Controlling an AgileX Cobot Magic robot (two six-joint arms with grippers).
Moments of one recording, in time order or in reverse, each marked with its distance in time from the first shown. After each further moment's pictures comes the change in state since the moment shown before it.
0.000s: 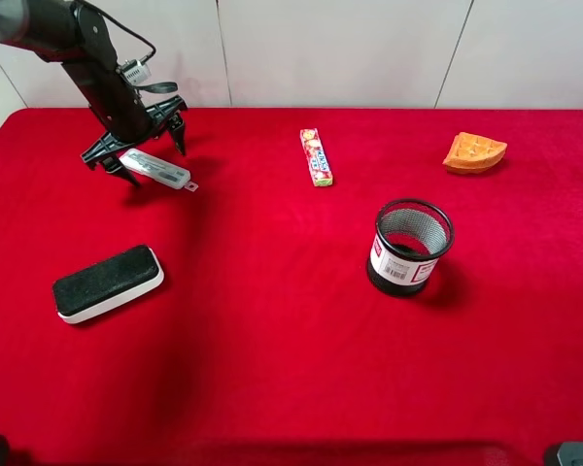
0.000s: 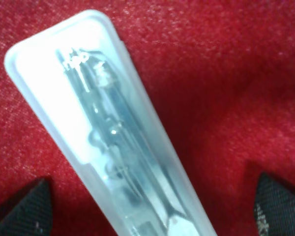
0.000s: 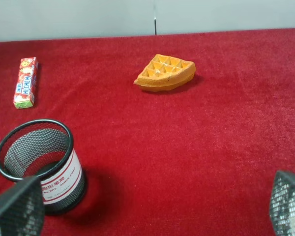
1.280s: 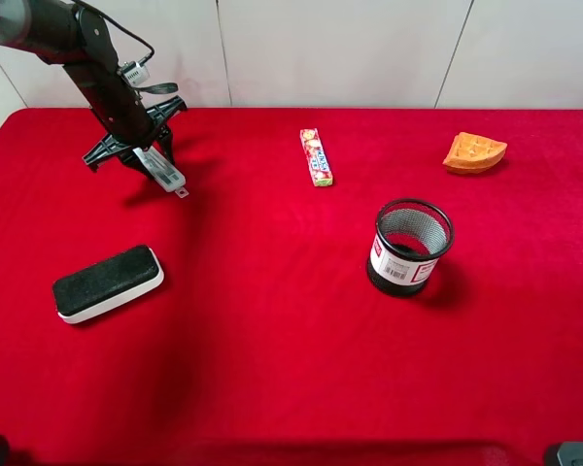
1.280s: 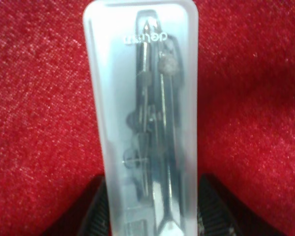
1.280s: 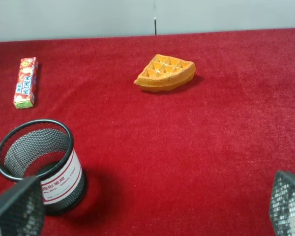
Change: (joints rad) left arm 0.000 0.001 0.000 -0.001 -0.008 -0.030; right arm 0.000 0.000 0.000 0.000 0.000 0.000
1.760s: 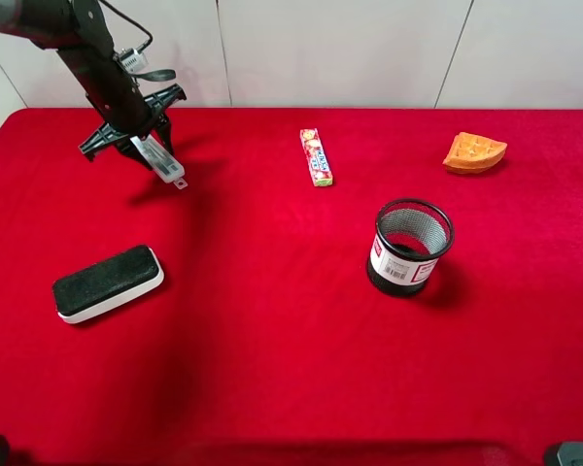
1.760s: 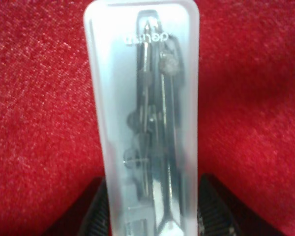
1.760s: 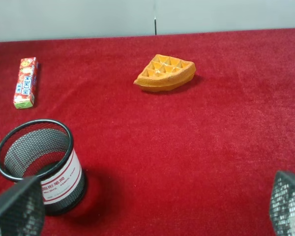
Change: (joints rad) left arm 0.000 -0.032 -0.035 0.000 0.054 0.018; right arm 0.000 0.000 0.000 0.000 0.000 0.000
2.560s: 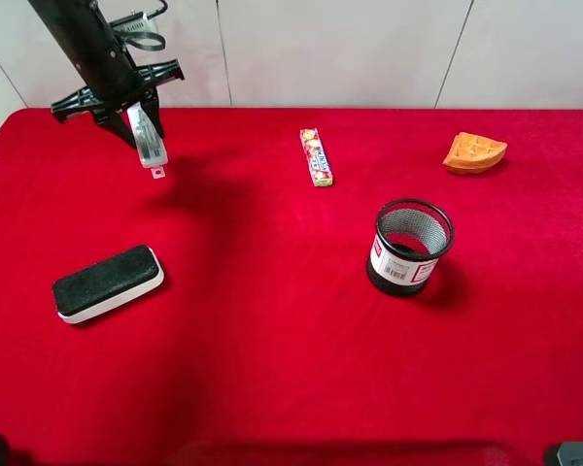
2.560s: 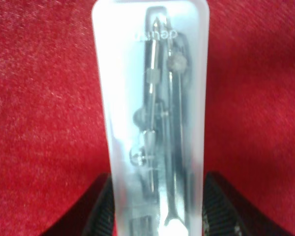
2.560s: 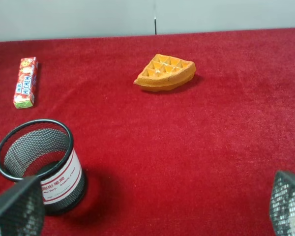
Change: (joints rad) left arm -0.031 -0.145 -0.016 0.008 0.216 0.283; right arm 0.000 0.000 0.000 0.000 0.000 0.000
